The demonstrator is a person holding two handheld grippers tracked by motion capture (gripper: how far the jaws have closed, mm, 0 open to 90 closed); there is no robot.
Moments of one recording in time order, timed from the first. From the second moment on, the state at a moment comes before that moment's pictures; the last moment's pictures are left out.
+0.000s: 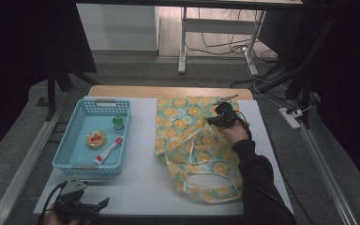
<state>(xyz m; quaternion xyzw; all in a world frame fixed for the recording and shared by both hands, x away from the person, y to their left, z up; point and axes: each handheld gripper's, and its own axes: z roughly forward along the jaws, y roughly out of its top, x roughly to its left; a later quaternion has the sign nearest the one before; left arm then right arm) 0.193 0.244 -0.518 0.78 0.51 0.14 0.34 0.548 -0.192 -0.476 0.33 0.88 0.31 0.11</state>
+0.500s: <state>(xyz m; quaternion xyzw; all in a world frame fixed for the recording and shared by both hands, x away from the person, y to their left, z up) 0.193 0.244 -0.518 0.78 0.51 0.13 0.34 0.540 -0.203 -0.487 0.34 0.87 0.34 0.08</state>
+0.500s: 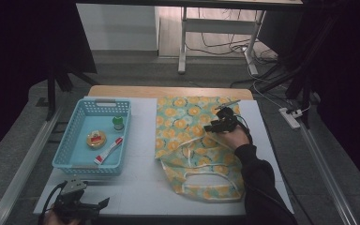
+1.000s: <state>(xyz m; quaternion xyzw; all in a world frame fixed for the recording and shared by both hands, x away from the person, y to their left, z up) 0.194 0.243 -0.518 0.78 0.51 0.13 0.34 0.456 -0.196 -0.455 0.26 0.89 0.36 0.06</state>
